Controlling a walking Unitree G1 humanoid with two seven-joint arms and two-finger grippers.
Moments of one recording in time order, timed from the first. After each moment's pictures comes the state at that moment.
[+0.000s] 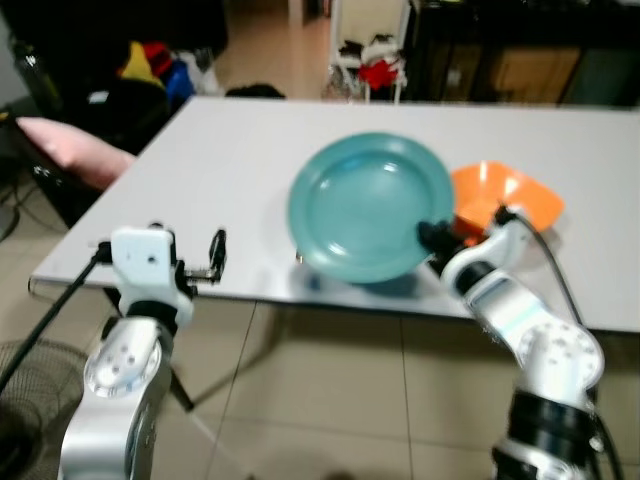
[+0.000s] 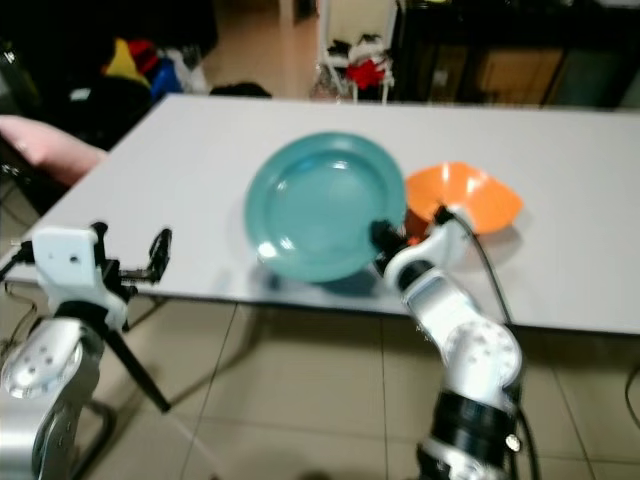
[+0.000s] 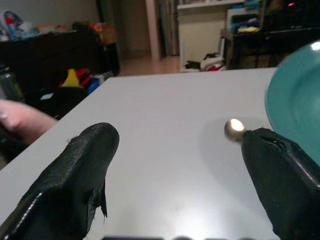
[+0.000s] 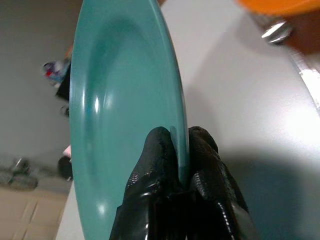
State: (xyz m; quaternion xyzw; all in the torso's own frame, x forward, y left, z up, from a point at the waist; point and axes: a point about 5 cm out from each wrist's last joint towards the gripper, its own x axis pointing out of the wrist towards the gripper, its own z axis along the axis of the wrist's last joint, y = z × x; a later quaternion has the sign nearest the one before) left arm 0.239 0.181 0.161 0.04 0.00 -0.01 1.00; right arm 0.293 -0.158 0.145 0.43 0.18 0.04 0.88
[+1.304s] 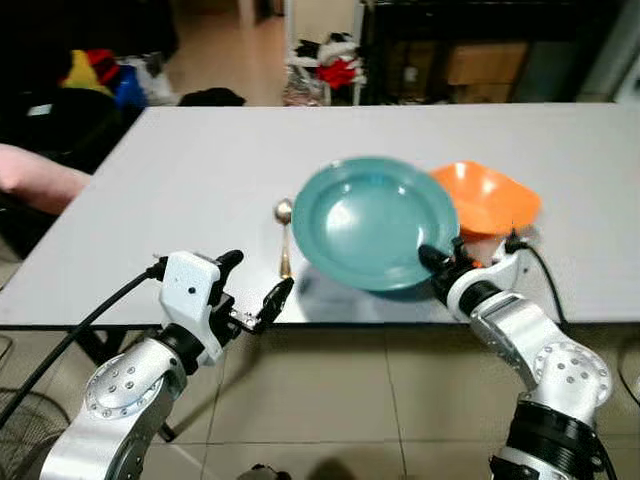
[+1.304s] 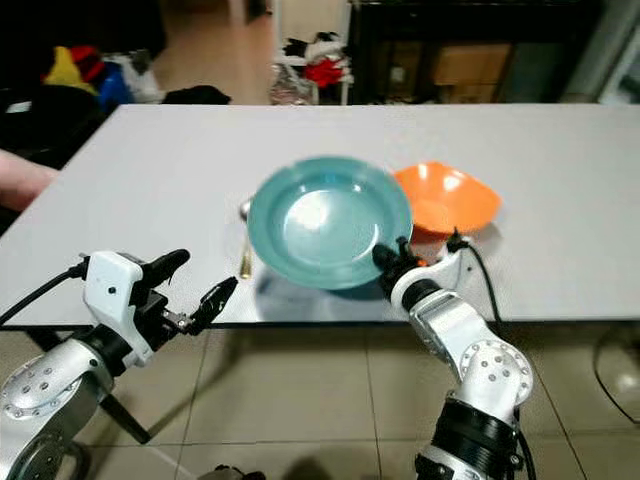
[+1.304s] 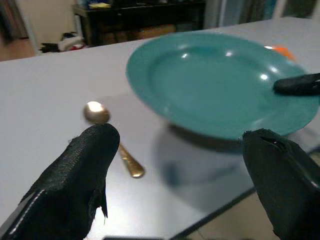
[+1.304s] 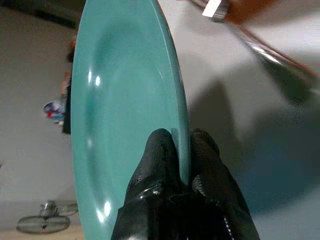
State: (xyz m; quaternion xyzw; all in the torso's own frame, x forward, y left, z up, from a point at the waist) left arm 0.214 0.153 0.151 0.02 0.06 -0.26 0.96; right arm 0.284 -0.160 0.120 0.54 0.24 0.01 0.81
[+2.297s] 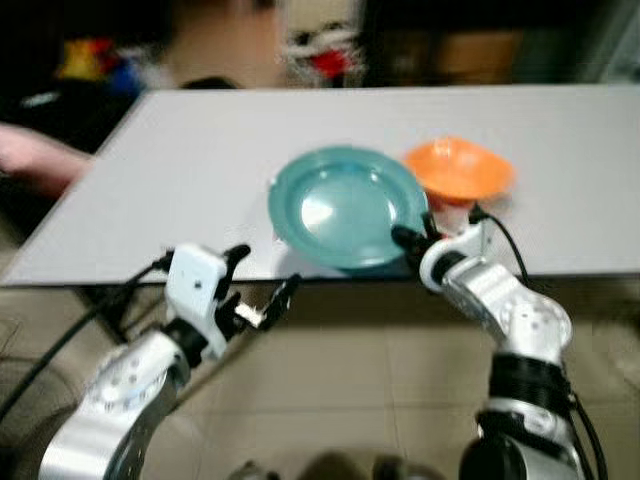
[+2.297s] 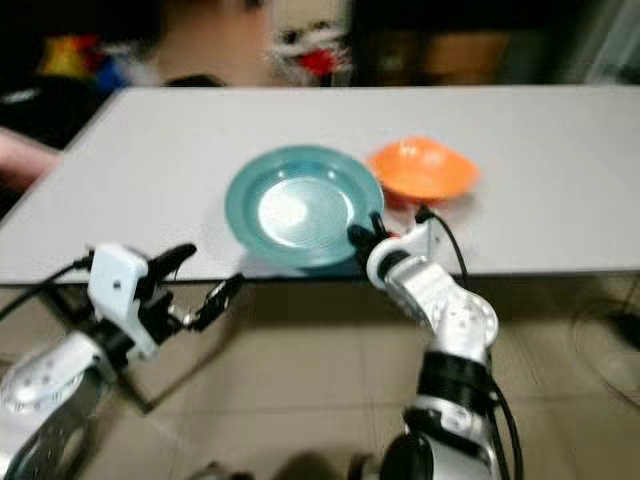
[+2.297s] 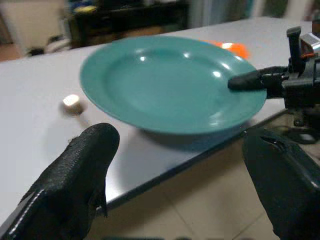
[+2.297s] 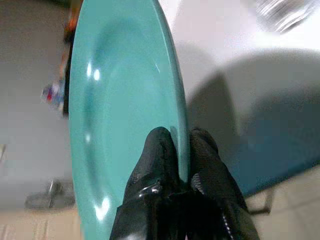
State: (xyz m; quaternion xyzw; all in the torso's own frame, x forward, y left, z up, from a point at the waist) left arm 0.221 0.147 0.164 0.03 0.03 -0.27 0.96; right arm 0.325 -0.149 0.125 0.54 0.25 0.02 0.80
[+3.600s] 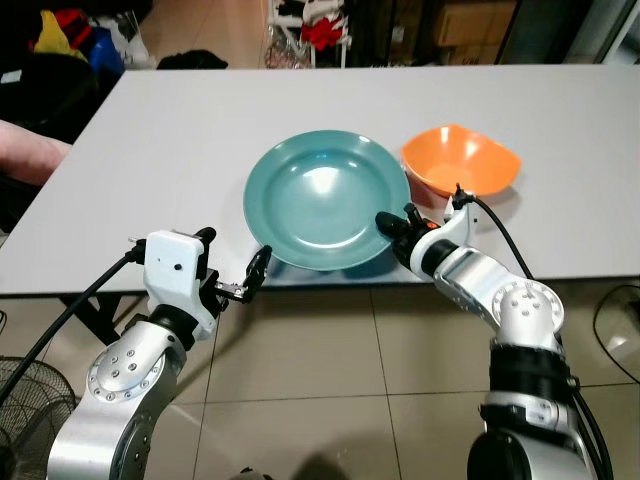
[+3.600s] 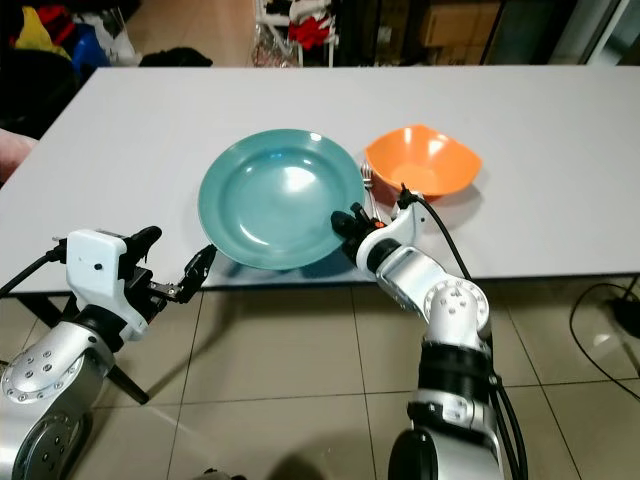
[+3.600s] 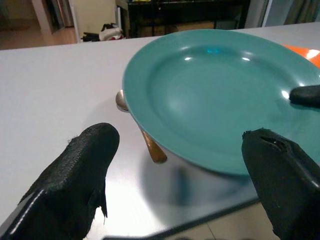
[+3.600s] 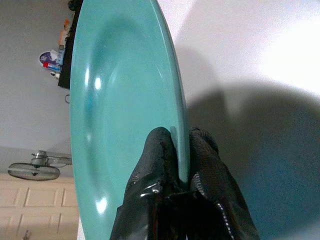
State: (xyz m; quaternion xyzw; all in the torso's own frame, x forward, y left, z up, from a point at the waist) left arm 0.229 0.162 0.161 0.02 0.03 -0.15 0.99; right arm 0.325 -0.124 0.140 0.47 0.25 0.13 0.84
